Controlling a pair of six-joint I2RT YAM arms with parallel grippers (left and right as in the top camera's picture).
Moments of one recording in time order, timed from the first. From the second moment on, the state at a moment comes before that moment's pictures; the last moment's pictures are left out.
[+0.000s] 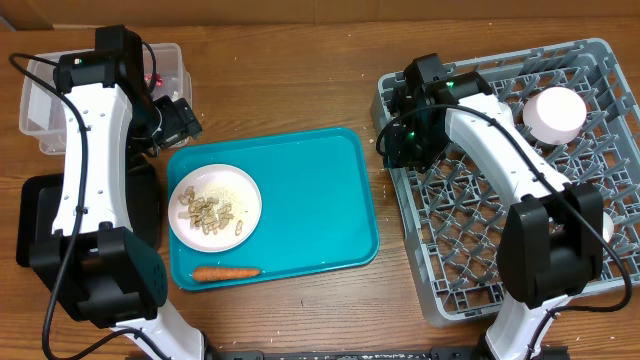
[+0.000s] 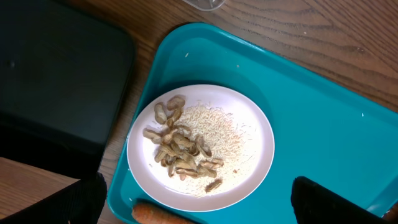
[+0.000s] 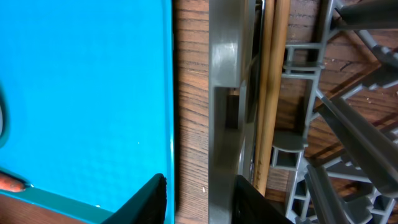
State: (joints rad) left arm 0.14 1.88 1.83 -1.41 0.02 -0.42; right arm 0.29 1.96 1.59 -1.11 -0.28 0.12
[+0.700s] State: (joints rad) left arm 0.14 1.88 1.83 -1.41 0.02 -0.42; right arm 0.29 1.96 1.58 -1.00 -0.30 0.13
